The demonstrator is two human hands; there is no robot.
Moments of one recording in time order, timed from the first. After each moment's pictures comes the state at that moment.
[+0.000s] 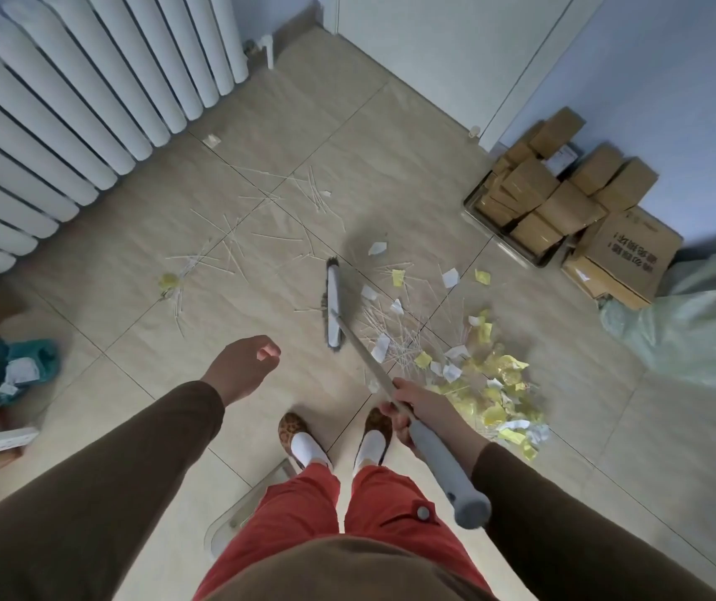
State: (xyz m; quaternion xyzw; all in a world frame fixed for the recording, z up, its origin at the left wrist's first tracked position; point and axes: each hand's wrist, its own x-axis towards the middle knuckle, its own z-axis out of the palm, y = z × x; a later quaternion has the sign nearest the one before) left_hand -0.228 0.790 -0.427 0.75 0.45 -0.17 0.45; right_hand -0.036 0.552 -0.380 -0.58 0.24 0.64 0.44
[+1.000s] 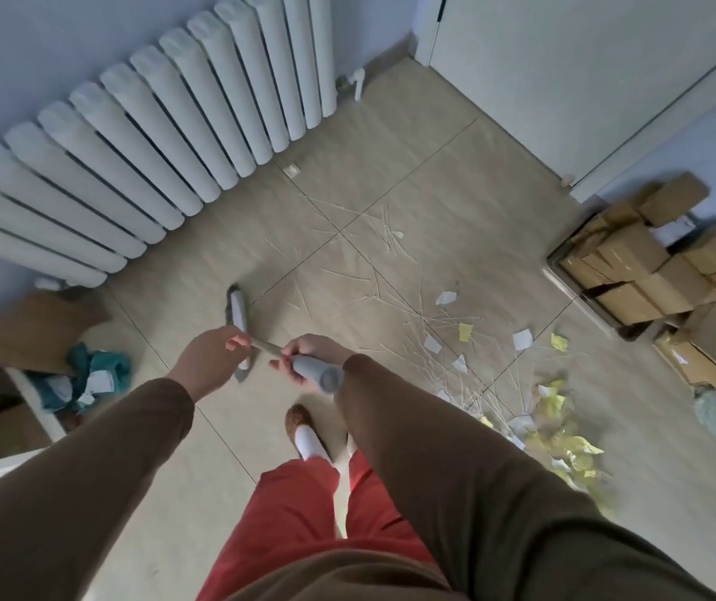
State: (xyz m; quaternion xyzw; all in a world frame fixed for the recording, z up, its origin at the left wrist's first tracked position) left_hand -0.267 1.001 -0.407 0.74 0.56 -0.13 0.35; right_hand -0.088 0.920 -0.421 -0.44 0.13 0.84 0.30
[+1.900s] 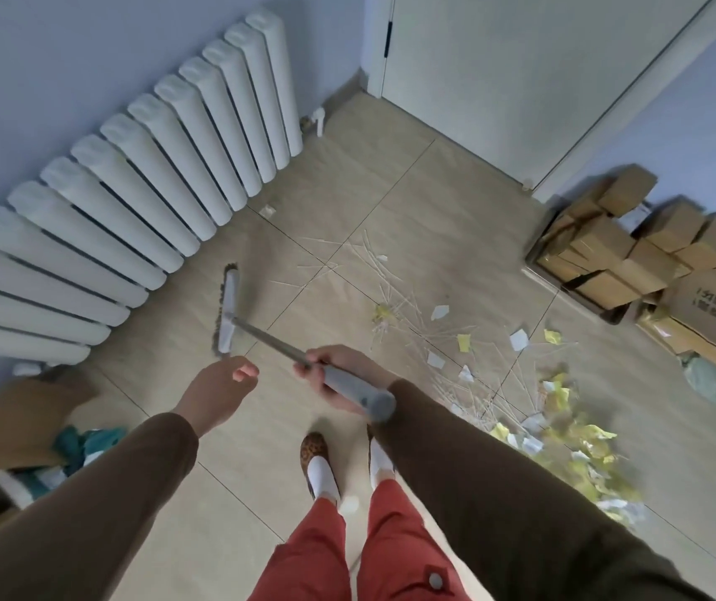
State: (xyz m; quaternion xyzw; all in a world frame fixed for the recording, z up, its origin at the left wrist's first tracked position) left_hand -0.280 1.074 -0.410 0.76 0.49 -0.16 0.40; right_hand -0.084 0.950 -0.408 -0.38 0.20 0.78 0.47
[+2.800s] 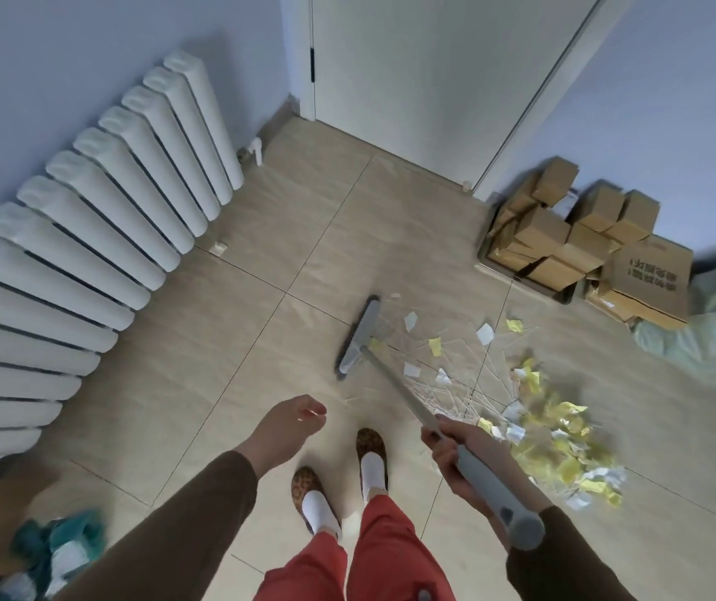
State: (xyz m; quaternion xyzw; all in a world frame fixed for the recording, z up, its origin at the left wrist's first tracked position) left_hand -0.186 1.020 -0.417 0.70 0.38 -0.21 0.56; right_hand -0.031 0.767 -0.371 -0.40 0.39 0.54 0.63
